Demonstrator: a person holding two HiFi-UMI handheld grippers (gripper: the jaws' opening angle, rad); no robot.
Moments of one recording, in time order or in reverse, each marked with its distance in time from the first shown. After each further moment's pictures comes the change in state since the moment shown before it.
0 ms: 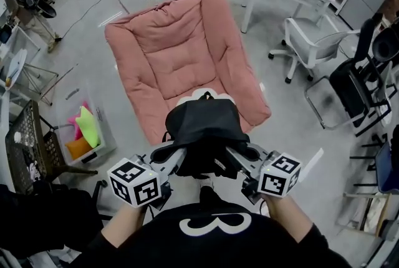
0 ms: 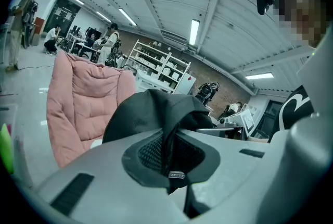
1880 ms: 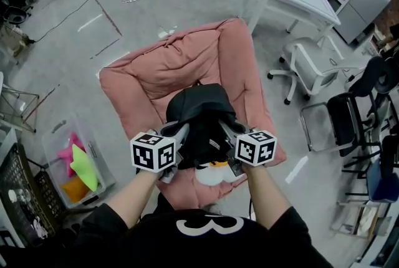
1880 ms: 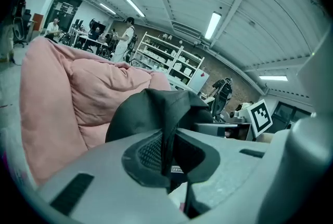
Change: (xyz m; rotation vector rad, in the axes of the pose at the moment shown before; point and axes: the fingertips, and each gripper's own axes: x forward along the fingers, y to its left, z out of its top) left arm 0.150 0.328 0.155 -0.023 0.086 0.051; right arm 0.308 -0.216 0.142 -0.034 0.043 -0.367
